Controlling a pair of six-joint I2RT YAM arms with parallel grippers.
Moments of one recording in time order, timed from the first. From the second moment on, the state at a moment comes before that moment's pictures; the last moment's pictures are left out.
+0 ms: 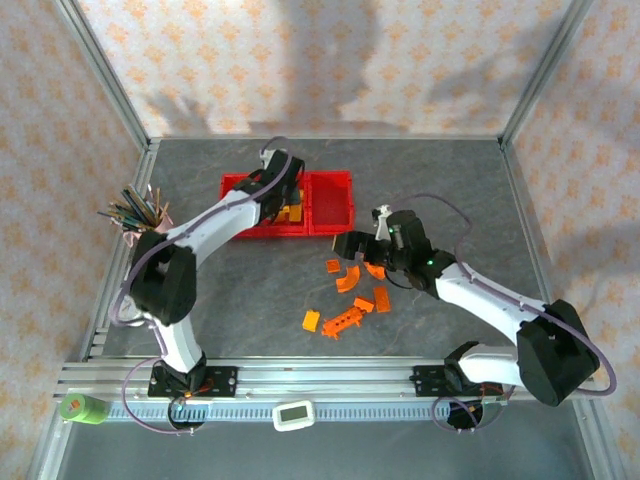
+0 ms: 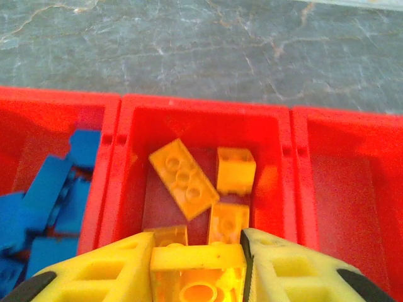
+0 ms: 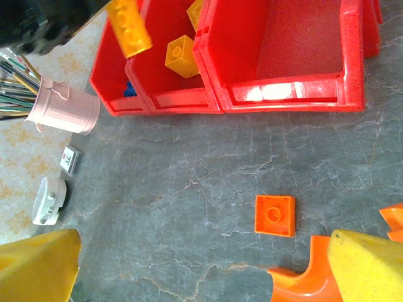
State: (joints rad) left arm -0.43 1.88 1.49 -0.48 -0.37 -0.50; right arm 0.57 1.24 0.69 -0.04 -0.30 0.69
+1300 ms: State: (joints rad) left arm -0.91 1.27 0.83 -0.57 -0.19 -0.83; right arm 0.59 1.08 0.55 -0.20 -0.31 0.60
